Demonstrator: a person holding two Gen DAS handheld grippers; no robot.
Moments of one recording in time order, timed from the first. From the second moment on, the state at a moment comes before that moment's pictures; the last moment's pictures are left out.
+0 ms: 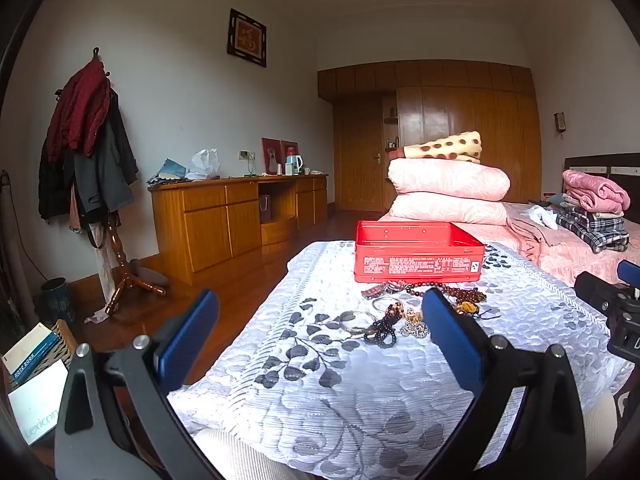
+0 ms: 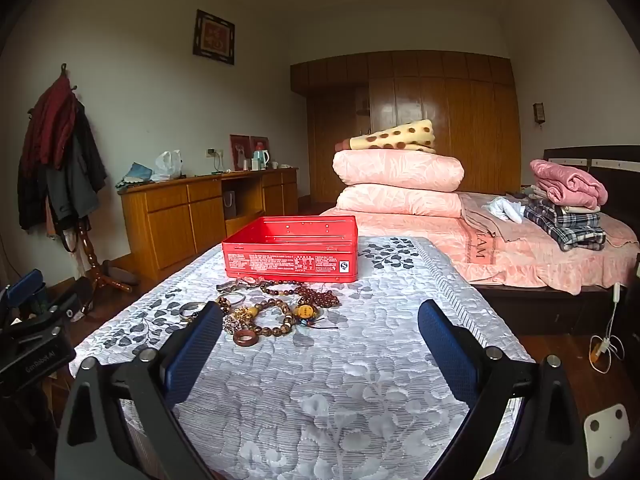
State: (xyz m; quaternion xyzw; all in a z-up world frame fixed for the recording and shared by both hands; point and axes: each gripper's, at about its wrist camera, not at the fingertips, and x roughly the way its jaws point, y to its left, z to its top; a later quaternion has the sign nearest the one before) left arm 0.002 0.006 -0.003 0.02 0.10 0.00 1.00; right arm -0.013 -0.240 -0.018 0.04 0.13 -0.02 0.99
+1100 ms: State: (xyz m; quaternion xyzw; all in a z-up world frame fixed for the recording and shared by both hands) left arm 0.005 0.002 -0.007 0.02 0.10 0.00 1.00; right arm -0.010 -0.239 -0.021 0.04 0.13 -0.02 0.99
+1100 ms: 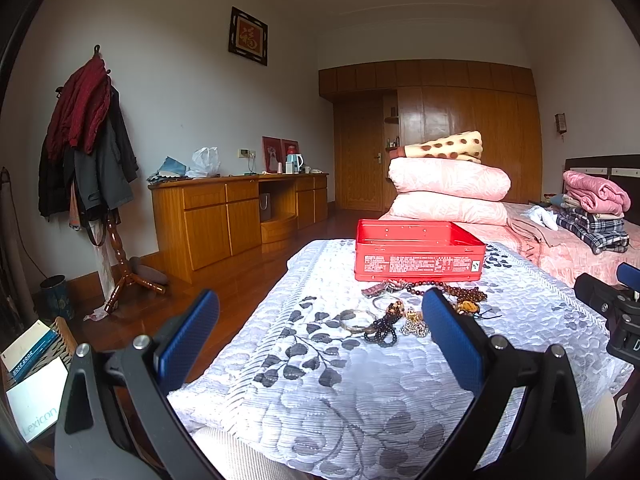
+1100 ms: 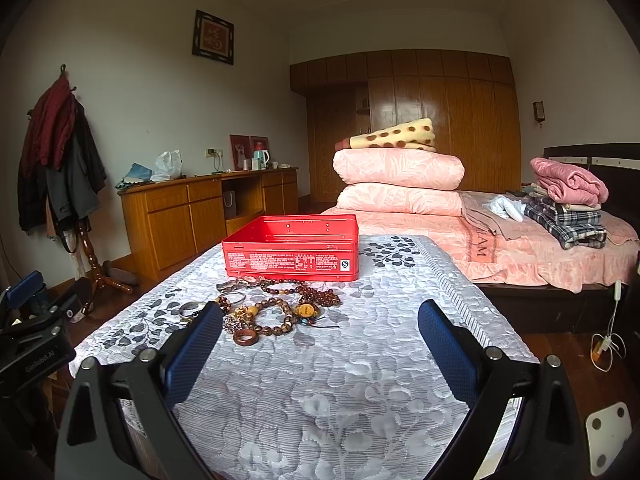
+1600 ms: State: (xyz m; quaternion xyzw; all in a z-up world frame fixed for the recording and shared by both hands) left arm 0.024 0.002 -0.030 0.01 0.13 0.00 0.99; right arm 0.008 -0.237 -0.039 0.04 0.15 0.00 0.99
